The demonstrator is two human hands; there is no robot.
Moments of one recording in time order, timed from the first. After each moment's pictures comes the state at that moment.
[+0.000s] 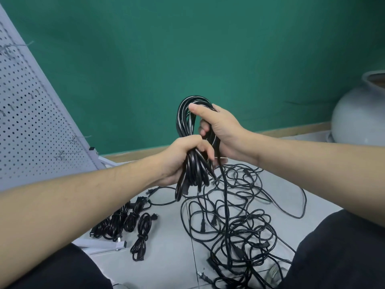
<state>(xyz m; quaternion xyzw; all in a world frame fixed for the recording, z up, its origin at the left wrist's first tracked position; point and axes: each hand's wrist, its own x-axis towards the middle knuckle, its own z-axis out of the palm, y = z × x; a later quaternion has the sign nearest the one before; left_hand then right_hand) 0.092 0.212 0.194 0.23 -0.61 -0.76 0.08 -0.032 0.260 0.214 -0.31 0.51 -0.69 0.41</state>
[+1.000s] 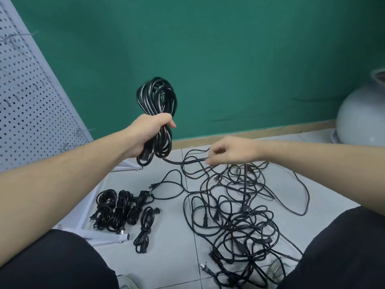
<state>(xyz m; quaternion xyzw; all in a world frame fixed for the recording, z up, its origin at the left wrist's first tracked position) 0.124 0.138 0.213 0.47 -0.68 -0.52 0.21 -0.071 0.279 0.175 -0.65 0.69 -0.15 0.29</state>
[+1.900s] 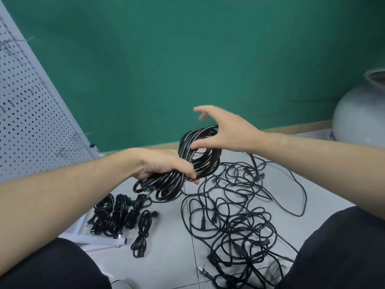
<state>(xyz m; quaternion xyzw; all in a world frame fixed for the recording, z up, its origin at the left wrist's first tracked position) 0.123 0.171 0.193 0.34 -0.74 -0.54 -0.20 -0.065 0.278 0.213 -0.65 0.72 -0.24 0.08</state>
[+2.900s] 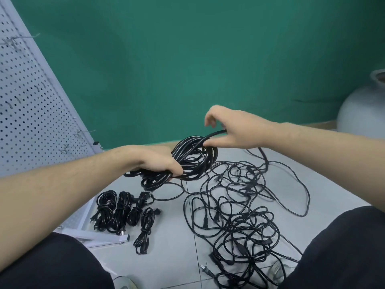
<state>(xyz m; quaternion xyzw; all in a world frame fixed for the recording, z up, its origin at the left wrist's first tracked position) 0.129 0.147 0.189 0.34 -0.86 -0.34 -0.19 -0.082 0.278 0.216 -0.72 0.67 -0.15 0.03</state>
